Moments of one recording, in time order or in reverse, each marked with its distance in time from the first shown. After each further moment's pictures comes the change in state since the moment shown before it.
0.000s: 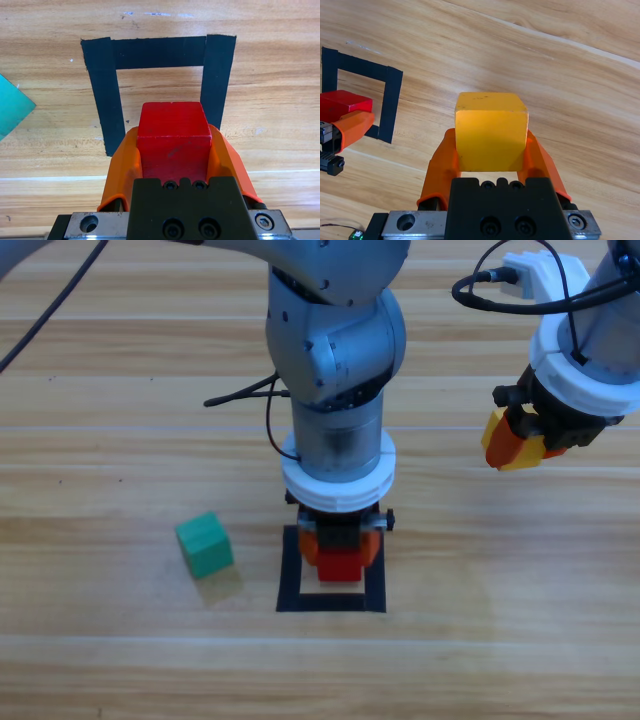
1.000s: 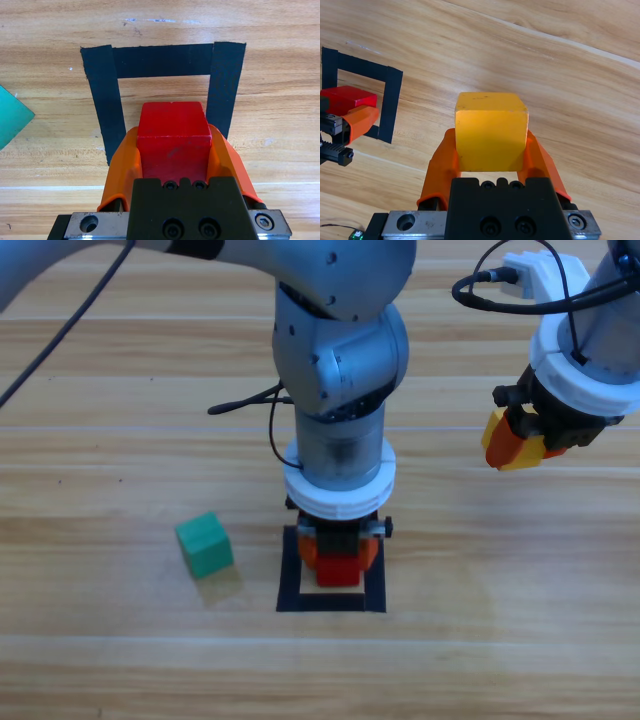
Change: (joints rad) arm 0 0.000 0.021 0.004 -0.015 0.014 0.005; arm 1 0.000 0.000 0.000 0.000 0.000 0.000
